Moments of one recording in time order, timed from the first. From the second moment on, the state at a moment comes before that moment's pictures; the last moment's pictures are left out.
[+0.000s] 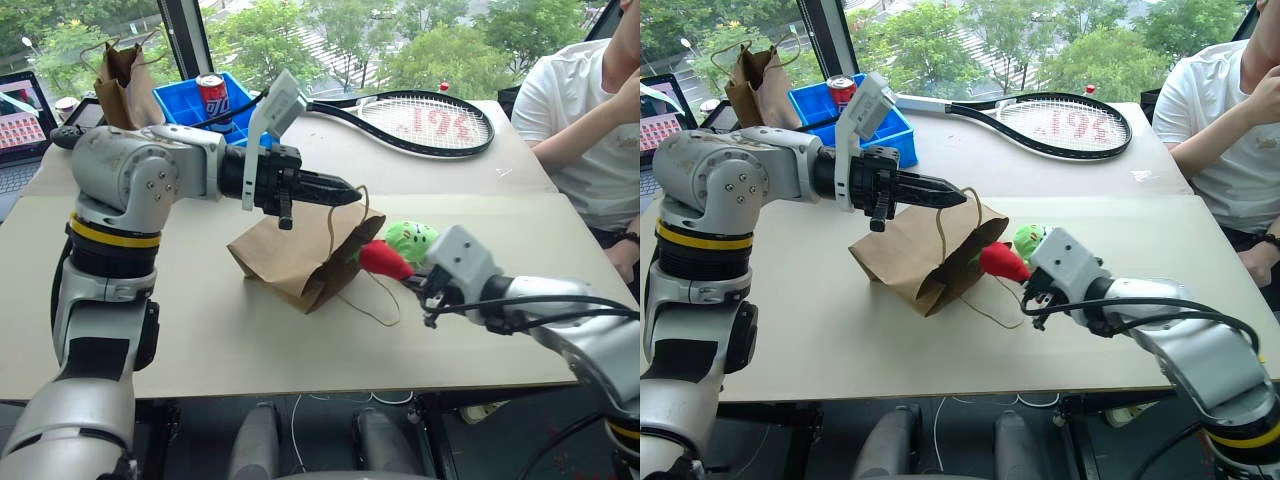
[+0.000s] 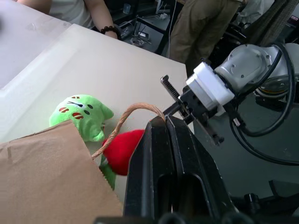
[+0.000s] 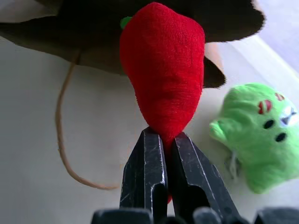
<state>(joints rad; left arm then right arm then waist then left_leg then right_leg) -1.11 0.59 -0.11 0.02 -0.75 1.20 -1.05 -0.35 -0.86 0.15 -0.72 0.45 1.08 0.53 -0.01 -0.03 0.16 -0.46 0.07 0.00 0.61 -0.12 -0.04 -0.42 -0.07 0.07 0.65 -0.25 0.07</state>
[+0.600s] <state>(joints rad) -1.11 0.50 -0.05 0.00 -0.76 1.25 -0.91 -0.70 -0.41 0.50 -0.21 0.18 0.80 0.52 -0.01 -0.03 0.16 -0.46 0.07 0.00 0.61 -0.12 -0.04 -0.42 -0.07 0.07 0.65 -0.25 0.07</state>
